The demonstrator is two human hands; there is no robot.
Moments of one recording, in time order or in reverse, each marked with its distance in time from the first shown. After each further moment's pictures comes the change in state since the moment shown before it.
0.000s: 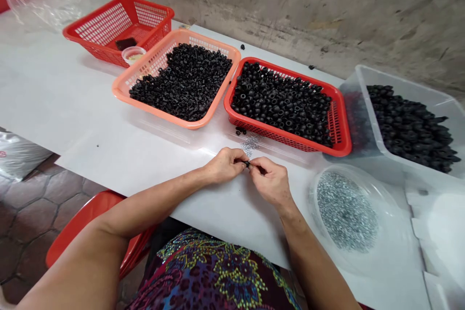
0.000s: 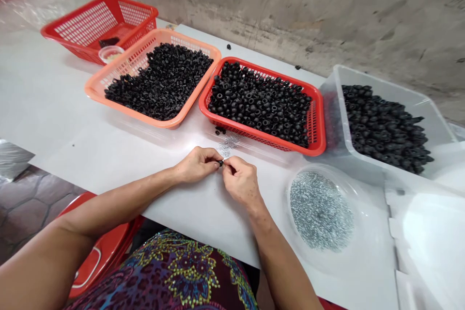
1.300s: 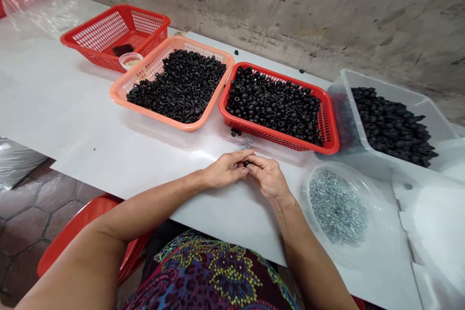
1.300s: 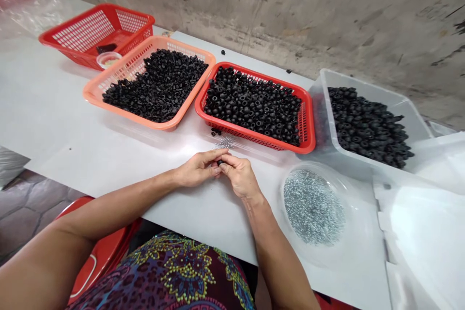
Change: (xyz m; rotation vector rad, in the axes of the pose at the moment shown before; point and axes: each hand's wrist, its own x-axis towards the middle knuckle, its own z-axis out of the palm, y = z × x) left_hand -0.003 -0.013 0.010 -0.097 -0.142 0.233; right_hand 0.008 0.010 -0.002 0.711 -0.329 0.193
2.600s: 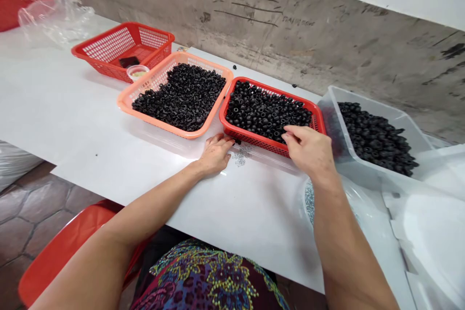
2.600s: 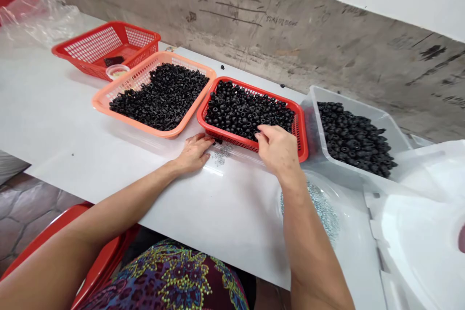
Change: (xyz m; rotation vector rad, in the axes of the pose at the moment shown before) left_hand 0.026 -0.007 -0.043 0.992 0.200 -0.055; right_hand 0.030 -0.102 -0.053 -1.438 0.507 -0.468
